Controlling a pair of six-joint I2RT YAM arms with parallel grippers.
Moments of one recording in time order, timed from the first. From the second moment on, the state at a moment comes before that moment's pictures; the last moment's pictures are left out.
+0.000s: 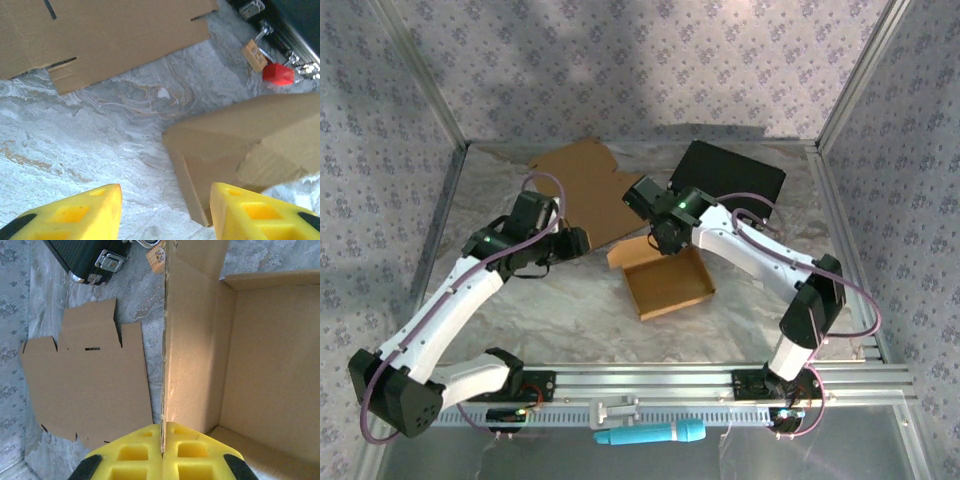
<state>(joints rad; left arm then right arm) -0.51 1.11 1.08 -0.86 0.12 -0.66 0.86 1.70 1.64 -1.11 0.42 2.05</state>
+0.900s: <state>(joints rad) -0.73 1.36 0.98 -0.51 0.15 -0.23 0.59 1.55 1.51 -1.04 0.21 2.02</state>
